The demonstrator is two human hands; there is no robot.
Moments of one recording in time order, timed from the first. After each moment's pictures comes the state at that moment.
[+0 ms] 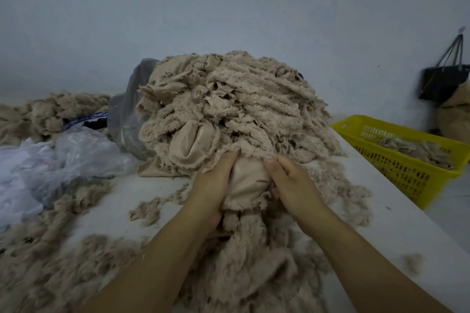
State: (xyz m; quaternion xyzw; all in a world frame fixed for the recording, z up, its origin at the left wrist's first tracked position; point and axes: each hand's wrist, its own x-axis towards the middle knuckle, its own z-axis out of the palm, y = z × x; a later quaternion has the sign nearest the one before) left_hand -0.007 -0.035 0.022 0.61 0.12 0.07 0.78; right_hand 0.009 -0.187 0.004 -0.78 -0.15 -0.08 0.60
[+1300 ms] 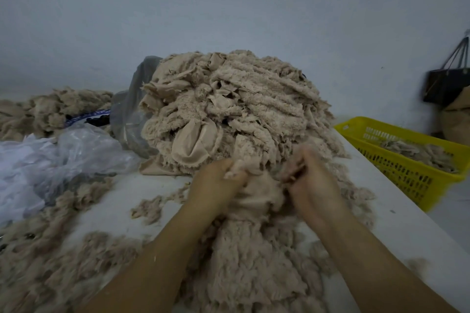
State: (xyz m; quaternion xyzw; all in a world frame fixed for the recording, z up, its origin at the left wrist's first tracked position) left_hand 0.009 -0.014 0.004 0.86 -0.02 0.14 0.49; right_hand 0.024 -0.198 0.013 -0.50 -0.01 -0.03 0.87
